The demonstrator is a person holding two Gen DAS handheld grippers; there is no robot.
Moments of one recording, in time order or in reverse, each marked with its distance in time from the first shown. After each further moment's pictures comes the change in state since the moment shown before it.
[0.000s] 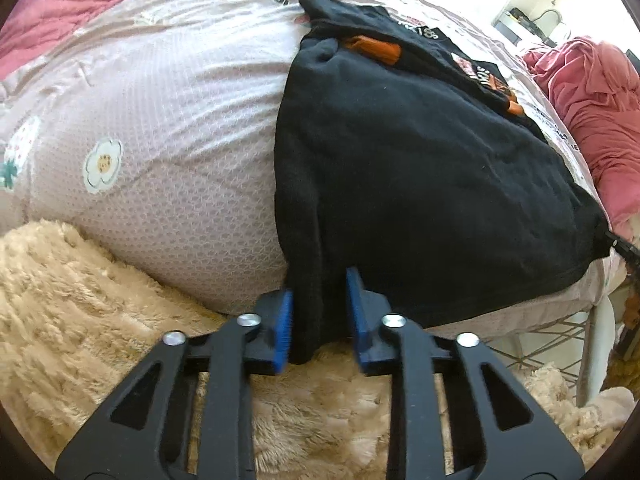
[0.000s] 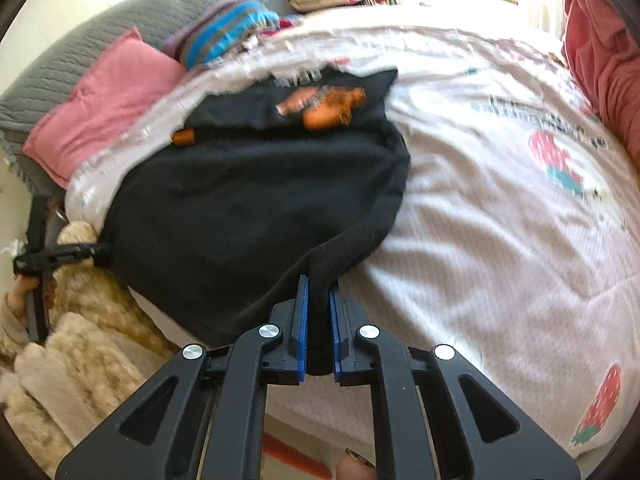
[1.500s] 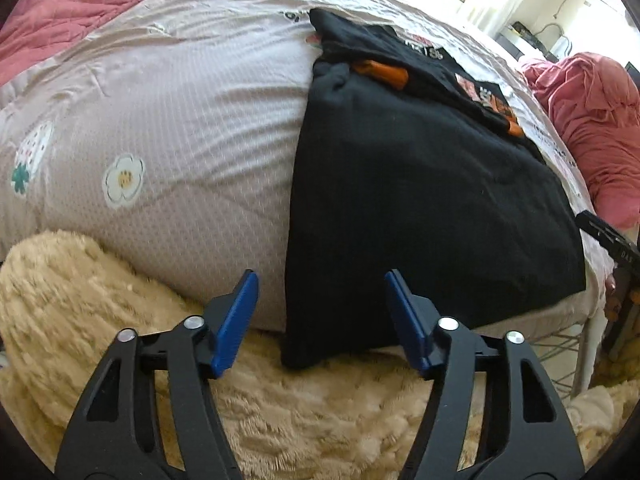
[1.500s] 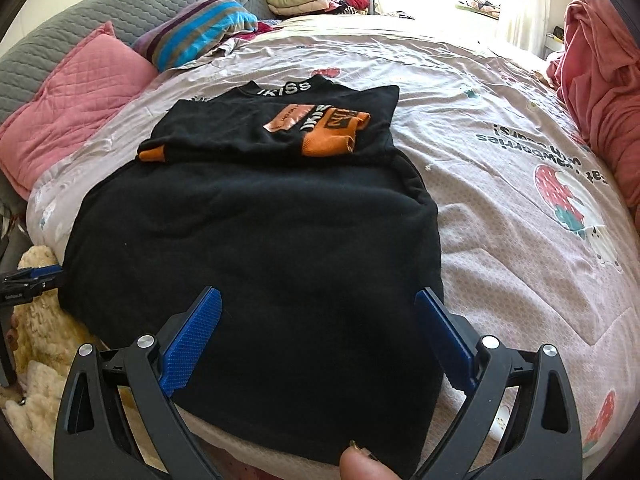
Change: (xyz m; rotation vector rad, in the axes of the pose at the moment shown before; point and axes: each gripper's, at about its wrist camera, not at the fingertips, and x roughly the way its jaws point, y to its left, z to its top) left arm -0.009 0.013 0.004 -0.028 -0.023 -0.011; right arm 0.049 0.035 0.037 -0.008 0.005 -0.170
